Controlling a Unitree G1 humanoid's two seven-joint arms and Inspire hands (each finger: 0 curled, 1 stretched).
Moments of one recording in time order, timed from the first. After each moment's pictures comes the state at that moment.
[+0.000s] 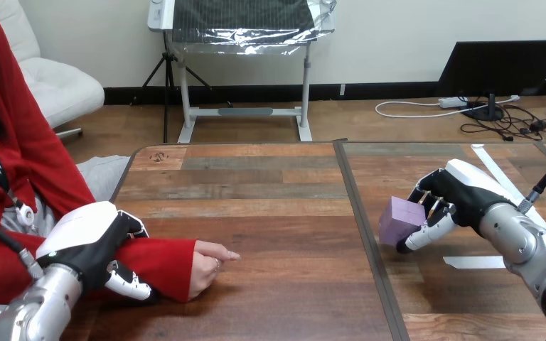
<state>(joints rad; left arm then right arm) -0.10 0.60 -0.18 0.23 0.62 0.02 -0.13 -0.80 -0.48 0.30 1.37 -0.51 -0.34 0.03</state>
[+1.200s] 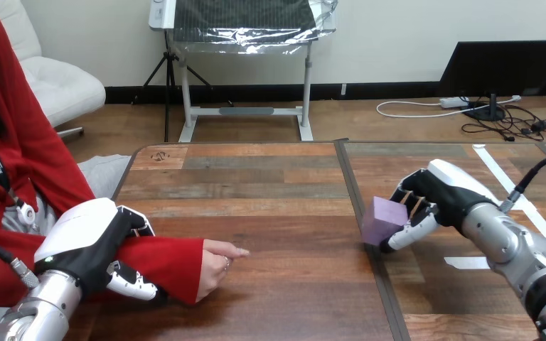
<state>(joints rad) -0.01 0.60 -0.14 0.10 0.58 -0.01 -0.09 -0.80 -0.44 0.30 1.36 -0.50 -0.34 0.03</state>
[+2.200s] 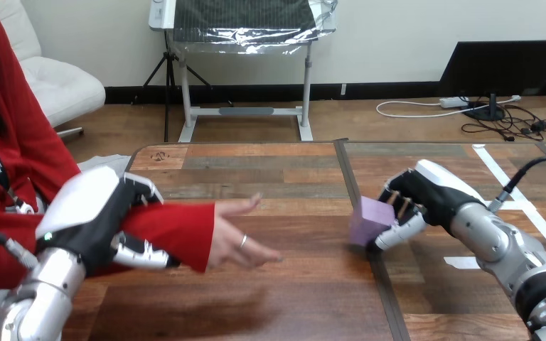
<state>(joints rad) -0.02 0.57 -0.08 -0.04 0.54 0.02 -0.10 -0.80 -0.41 0.30 1.34 -0.47 -0.35 0.06</state>
